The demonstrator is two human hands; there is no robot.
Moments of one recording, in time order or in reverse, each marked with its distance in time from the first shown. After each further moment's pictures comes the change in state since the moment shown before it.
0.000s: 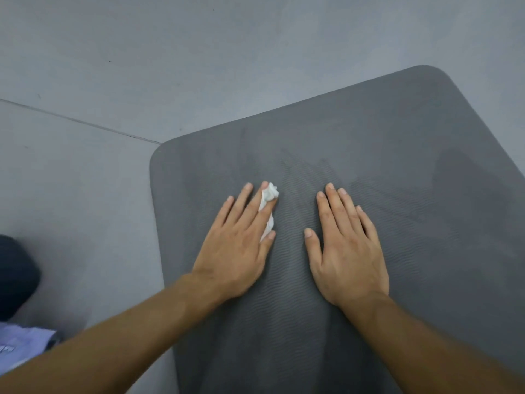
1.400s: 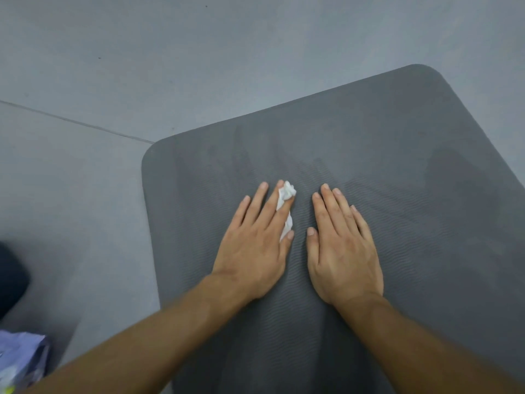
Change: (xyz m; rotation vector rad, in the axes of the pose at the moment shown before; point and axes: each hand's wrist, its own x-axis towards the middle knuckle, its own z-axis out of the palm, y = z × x) left_hand 0.014 0.035 0.005 0.009 0.009 -0.001; right_hand 0.000 0.002 0.005 0.019 0.045 -0.007
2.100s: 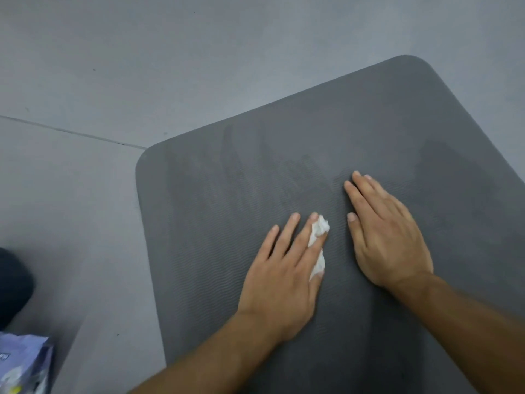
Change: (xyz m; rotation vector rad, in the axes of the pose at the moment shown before) left_hand -0.027 0.065 0.012 0.014 -0.037 0.104; right_hand 0.007 0.086 -0.019 0.041 0.042 -0.077
